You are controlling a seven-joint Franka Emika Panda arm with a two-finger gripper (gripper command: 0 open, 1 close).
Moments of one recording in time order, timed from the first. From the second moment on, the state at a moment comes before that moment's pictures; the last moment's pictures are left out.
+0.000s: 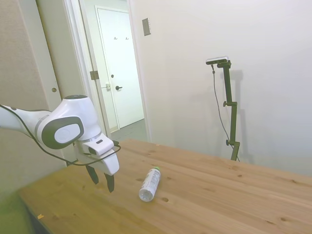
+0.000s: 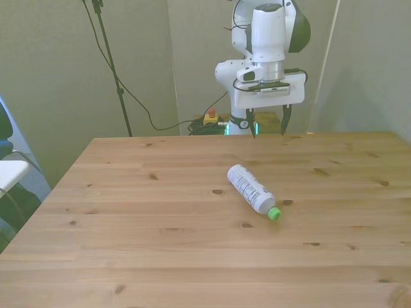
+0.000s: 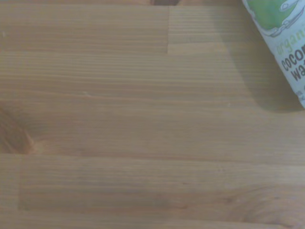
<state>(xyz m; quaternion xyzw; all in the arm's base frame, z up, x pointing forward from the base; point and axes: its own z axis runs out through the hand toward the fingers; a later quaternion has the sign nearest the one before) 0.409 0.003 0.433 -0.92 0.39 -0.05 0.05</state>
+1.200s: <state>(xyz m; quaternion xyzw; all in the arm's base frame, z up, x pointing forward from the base) 0.623 0.001 0.415 -0.93 0.33 -0.14 -0.01</state>
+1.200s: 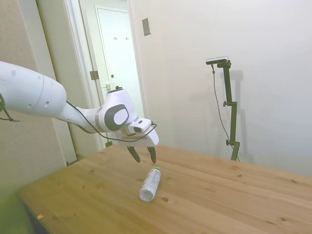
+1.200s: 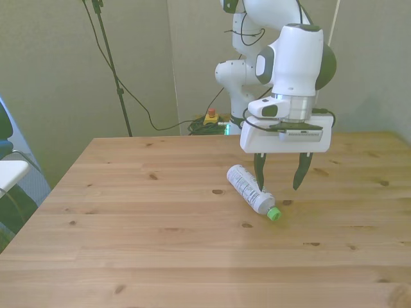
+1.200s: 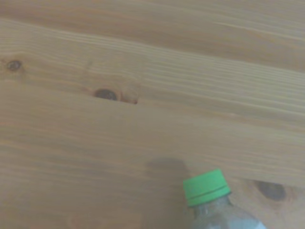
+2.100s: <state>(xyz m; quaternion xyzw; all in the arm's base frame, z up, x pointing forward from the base) 0.660 -0.005 0.363 -0.93 0.35 -0.14 -0.04</state>
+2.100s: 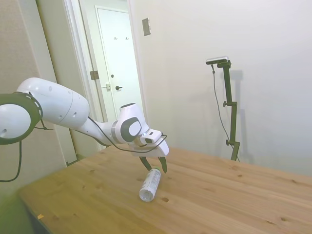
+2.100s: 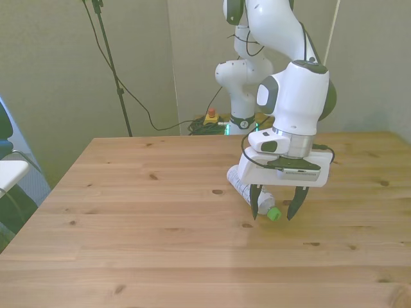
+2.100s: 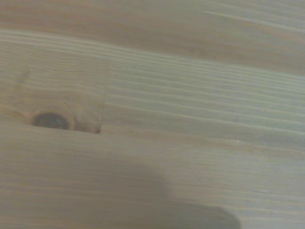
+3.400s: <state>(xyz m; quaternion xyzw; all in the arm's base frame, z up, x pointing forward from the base) 0.665 -0.044 0.397 -0.89 0.45 -0.08 0.00</state>
